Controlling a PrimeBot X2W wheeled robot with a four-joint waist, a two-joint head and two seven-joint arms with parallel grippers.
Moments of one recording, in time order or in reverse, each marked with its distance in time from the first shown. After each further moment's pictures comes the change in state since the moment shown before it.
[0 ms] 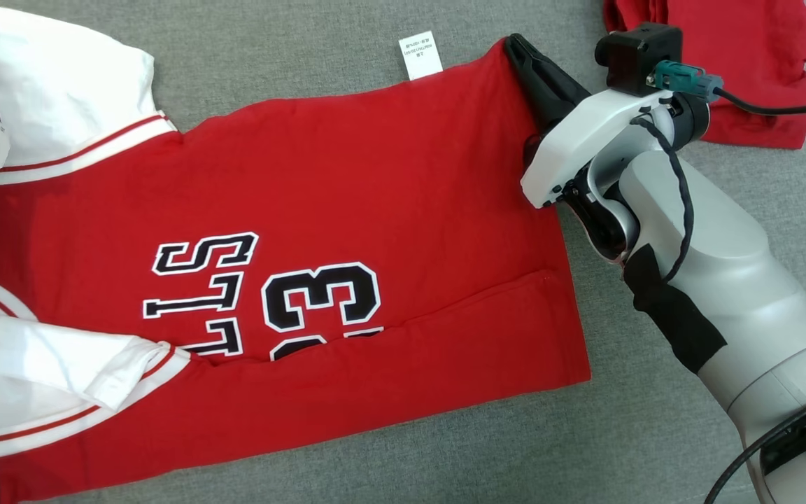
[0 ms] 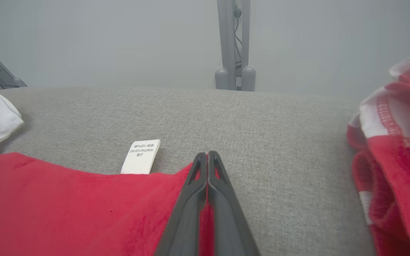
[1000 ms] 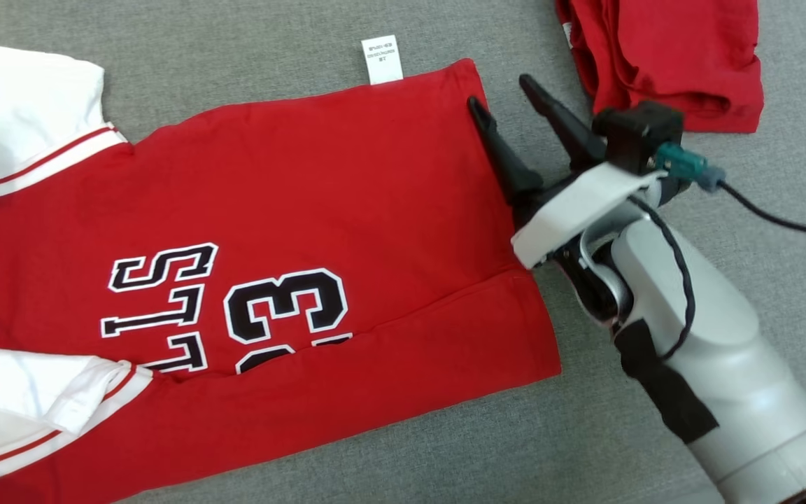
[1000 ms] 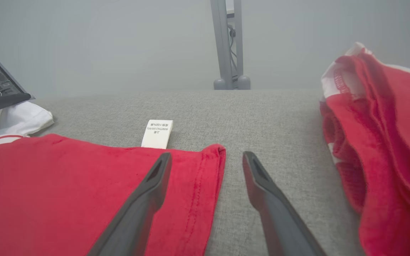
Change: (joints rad) left arm 0.069 0.020 0.153 0.037 0.102 0.000 0.118; right arm 0.280 0.001 -0.207 -0.353 -0.196 0.000 0.007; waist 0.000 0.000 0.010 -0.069
